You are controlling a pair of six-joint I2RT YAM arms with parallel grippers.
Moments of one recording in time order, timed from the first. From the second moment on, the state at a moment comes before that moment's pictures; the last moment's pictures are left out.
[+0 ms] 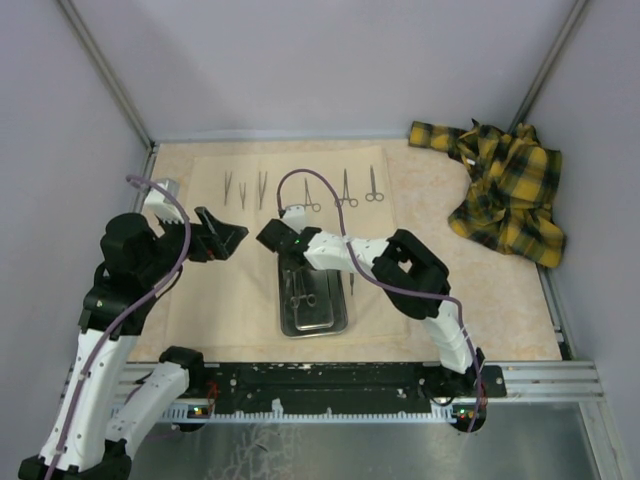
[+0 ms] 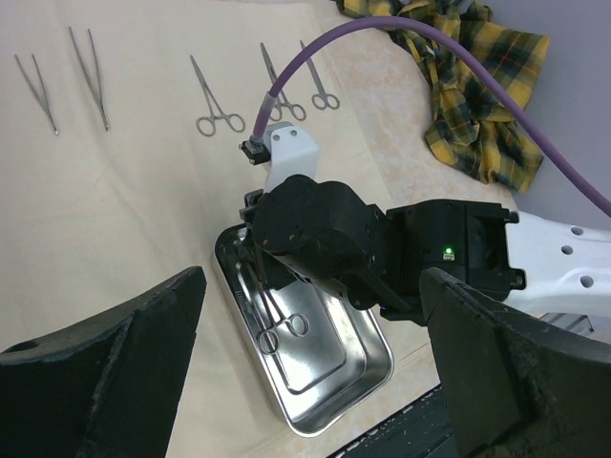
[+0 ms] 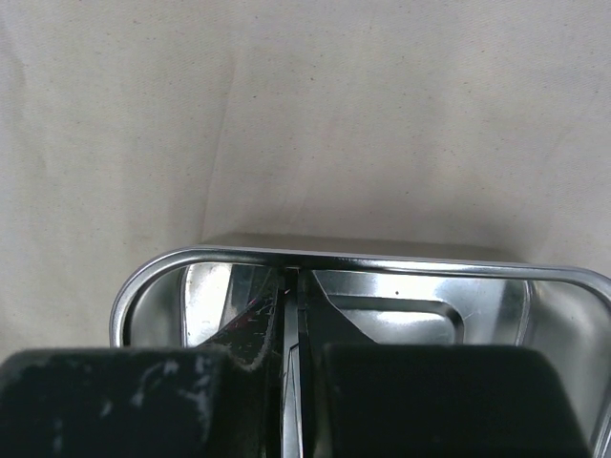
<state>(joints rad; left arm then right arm) -0.25 0.69 1.00 -0.56 0.29 -0.43 1.01 2.14 1.57 -0.52 0.48 0.71</state>
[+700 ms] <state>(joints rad) -0.25 0.66 0.93 -0.56 0.30 -0.43 1.01 1.94 1.53 -0.57 0.48 0.67</state>
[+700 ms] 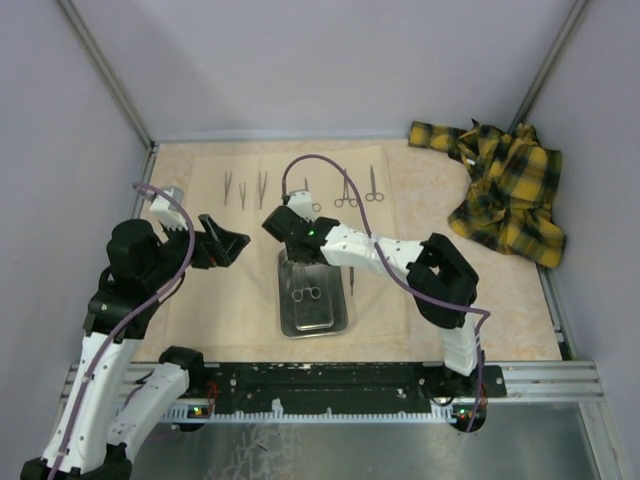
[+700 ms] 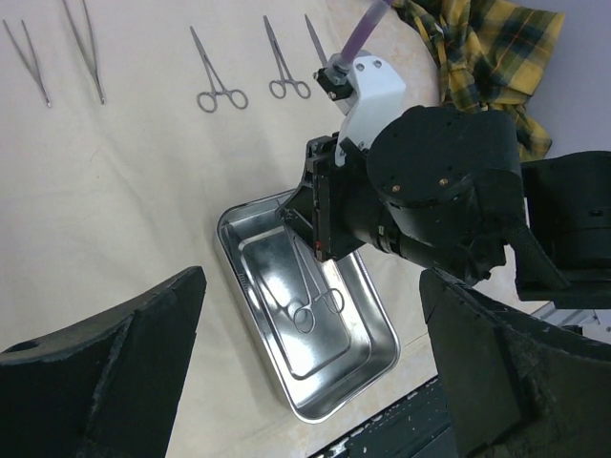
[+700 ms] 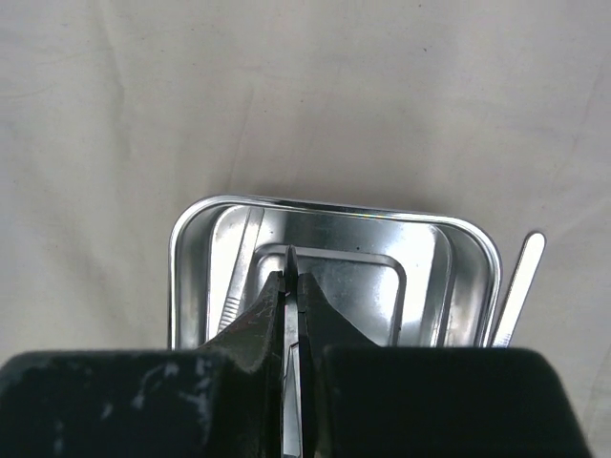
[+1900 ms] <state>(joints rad) -0.25 0.64 0.89 -0.56 0.29 -0.41 0.77 2.39 2.25 -0.53 0.31 0.47</state>
